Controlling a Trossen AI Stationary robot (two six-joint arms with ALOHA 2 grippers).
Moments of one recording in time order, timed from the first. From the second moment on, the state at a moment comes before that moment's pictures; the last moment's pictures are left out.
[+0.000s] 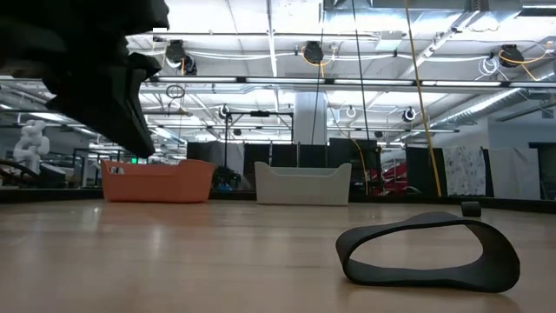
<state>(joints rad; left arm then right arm) -0.60 1.64 0.95 -0.52 -0.55 -0.42 0.94 1.55 1.30 -1.05 0.21 1.57</state>
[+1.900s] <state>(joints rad) -0.53 2.21 1.12 0.56 -0.18 -0.14 1.01 1.71 1.30 -1.16 0.08 1.67</state>
